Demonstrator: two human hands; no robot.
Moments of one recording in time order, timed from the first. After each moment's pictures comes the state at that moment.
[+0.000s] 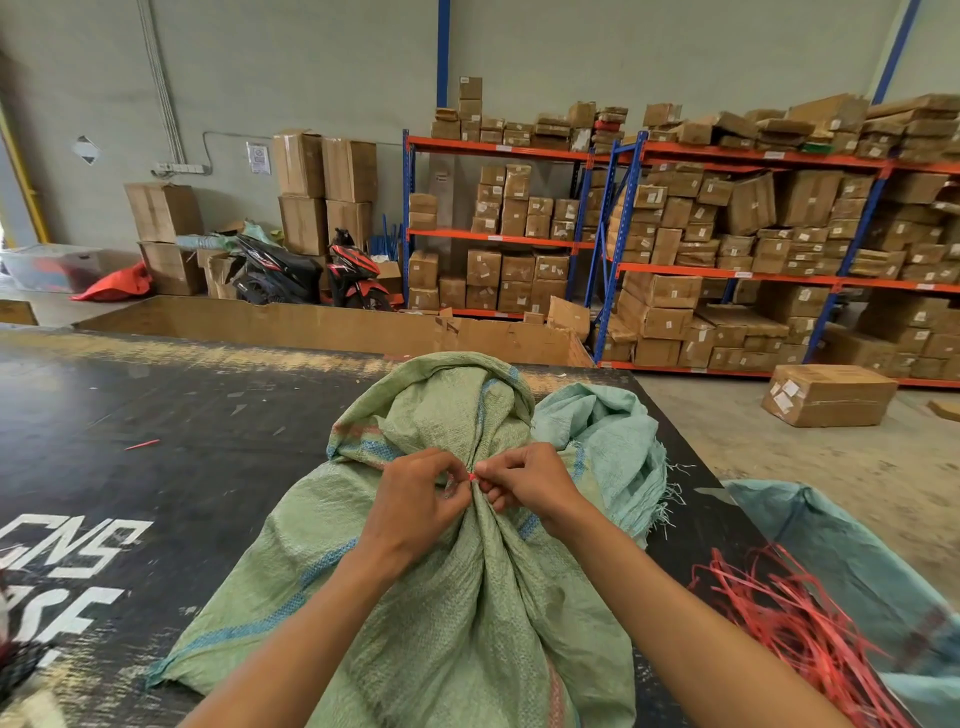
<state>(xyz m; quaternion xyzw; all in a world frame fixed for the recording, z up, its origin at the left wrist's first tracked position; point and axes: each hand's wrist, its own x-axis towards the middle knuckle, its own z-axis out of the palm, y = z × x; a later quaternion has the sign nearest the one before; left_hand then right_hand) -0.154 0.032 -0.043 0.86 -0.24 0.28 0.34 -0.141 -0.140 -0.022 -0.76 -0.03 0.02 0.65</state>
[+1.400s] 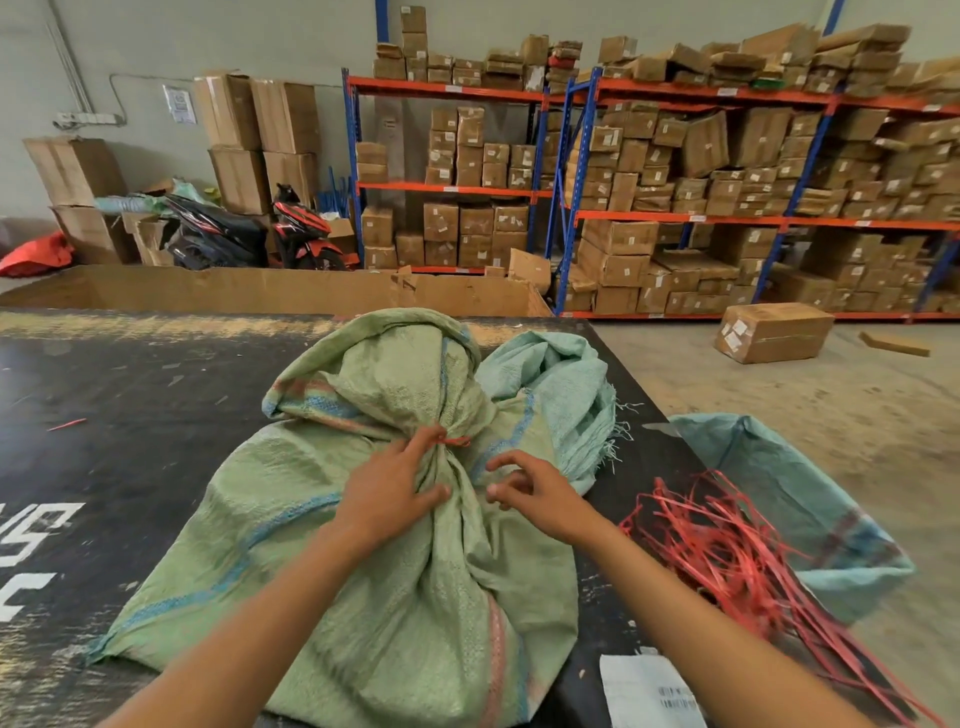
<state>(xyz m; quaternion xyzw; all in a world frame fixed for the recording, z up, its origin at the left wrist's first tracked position) -0.147 -0.002 -0.088 0.96 -0.20 0.08 0.18 -0.182 -0.231 -0.100 -0.87 -0.10 0.01 0.49</state>
